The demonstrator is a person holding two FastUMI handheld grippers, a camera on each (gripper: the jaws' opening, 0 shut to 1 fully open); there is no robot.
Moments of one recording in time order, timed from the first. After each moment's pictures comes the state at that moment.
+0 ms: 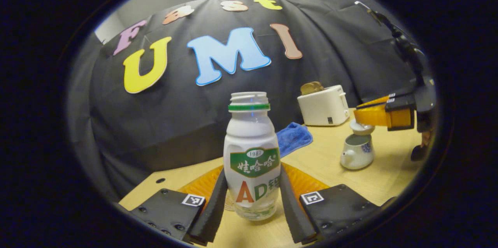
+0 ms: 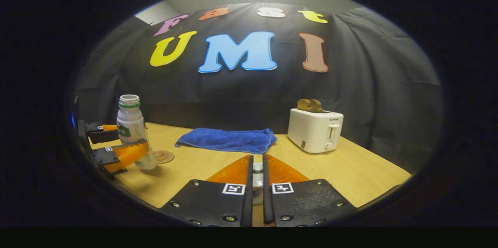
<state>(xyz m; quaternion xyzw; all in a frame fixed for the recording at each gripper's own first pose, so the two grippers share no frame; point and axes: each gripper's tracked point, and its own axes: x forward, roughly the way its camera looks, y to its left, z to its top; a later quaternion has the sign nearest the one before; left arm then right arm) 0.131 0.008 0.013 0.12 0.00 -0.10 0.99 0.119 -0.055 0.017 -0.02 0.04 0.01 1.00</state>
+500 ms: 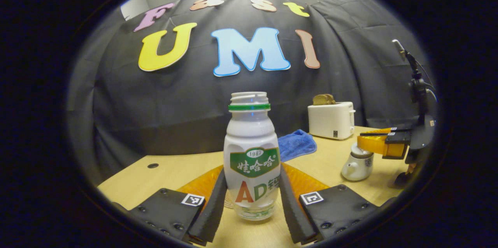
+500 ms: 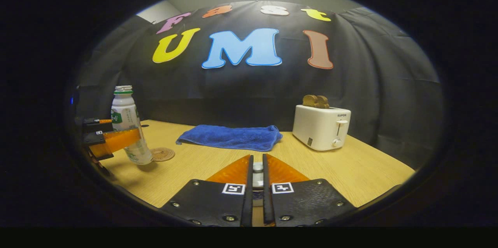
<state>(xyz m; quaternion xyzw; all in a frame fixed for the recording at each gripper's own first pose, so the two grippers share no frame) 0.134 0.034 0.014 0.05 0.01 -0.09 0.99 0.128 -0.044 0.003 -0.02 0.05 0.02 1.00</state>
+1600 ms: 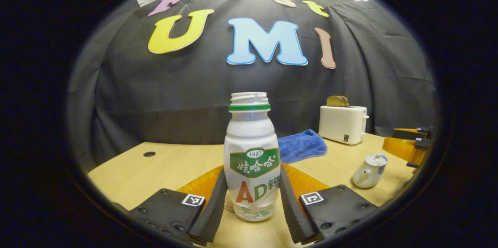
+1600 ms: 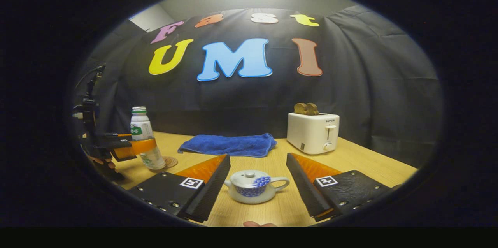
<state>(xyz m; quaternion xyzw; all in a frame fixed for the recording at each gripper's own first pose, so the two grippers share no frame) 0.181 0.059 -0.006 -0.01 0.05 -0.08 1.00 0.104 -0.054 0.024 0.01 0.01 0.00 1.00</state>
